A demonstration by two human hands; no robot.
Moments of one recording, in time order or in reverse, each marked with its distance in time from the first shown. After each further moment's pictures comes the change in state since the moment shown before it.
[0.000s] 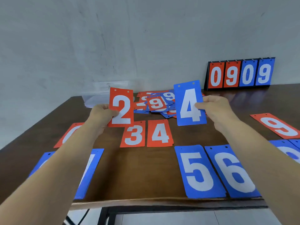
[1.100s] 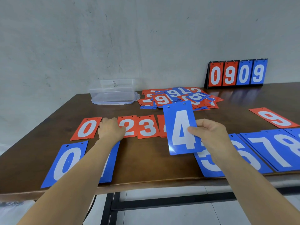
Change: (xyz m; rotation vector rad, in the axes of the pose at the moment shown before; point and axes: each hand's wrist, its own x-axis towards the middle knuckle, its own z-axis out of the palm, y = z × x) left_hand 0.015 -0.081 -0.026 0.992 0.106 0.169; right_hand -0.127 0.028 0.049 -0.009 -0.023 0.028
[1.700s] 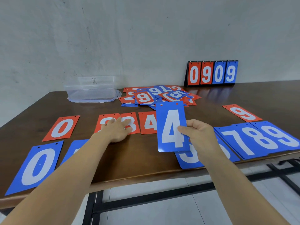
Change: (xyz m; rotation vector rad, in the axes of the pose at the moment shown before) left_hand -0.026 0.060 0.001 0.250 -0.446 0.410; right_hand -0.011 0.008 -0.021 0.010 0.110 0.054
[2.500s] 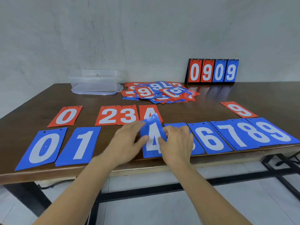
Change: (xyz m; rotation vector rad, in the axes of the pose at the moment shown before) left_hand -0.120 0.050 0.031 -0.394 0.359 0.292; right_hand -0.037 0.035 0.042 -0.986 0.177 -0.415
